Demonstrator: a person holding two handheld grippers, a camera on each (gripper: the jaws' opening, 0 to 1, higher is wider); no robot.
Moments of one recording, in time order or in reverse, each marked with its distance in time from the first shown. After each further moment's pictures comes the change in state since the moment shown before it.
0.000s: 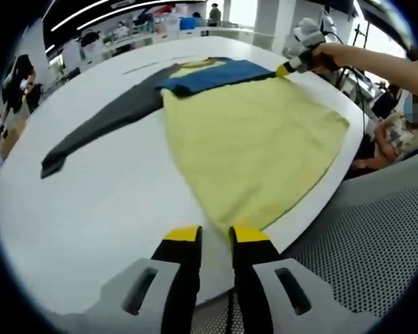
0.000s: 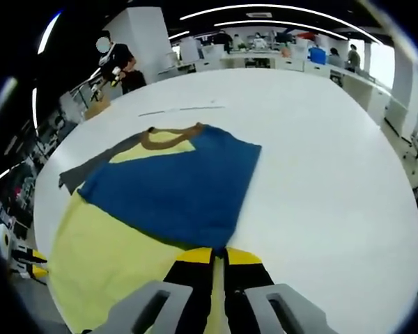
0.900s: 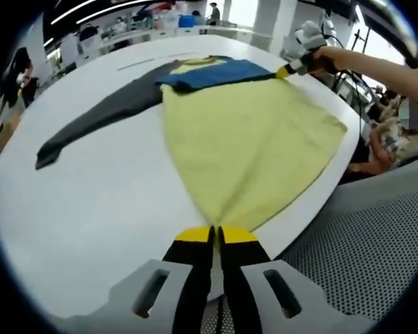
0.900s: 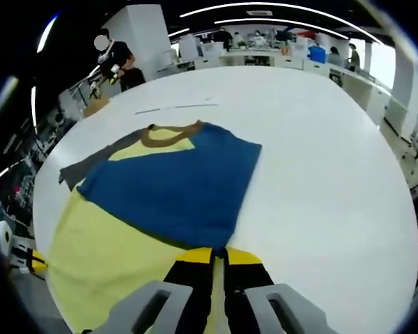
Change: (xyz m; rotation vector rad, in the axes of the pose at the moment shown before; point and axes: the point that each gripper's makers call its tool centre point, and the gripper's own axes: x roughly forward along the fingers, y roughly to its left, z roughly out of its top) left arm 0.004 -0.007 0.004 -0.008 0.002 -0.039; right arm -0.002 -0.018 -0.002 -0.003 0.015 -0.008
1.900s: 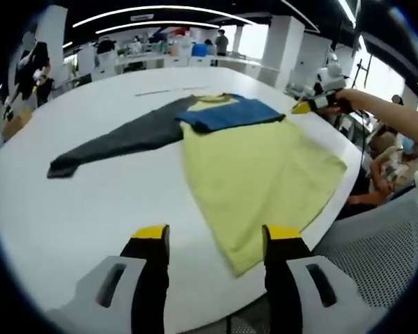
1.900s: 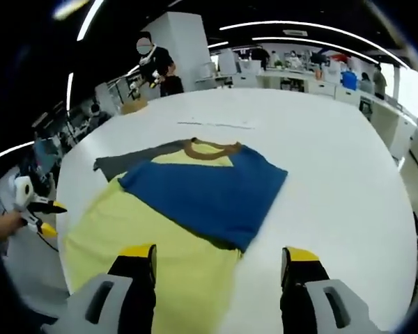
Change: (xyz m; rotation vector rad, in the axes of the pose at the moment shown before) left arm -0.019 0.021 0.042 -0.068 -0.231 0.022; right arm -0.048 0.035 0.009 -0.183 -0.127 0.192
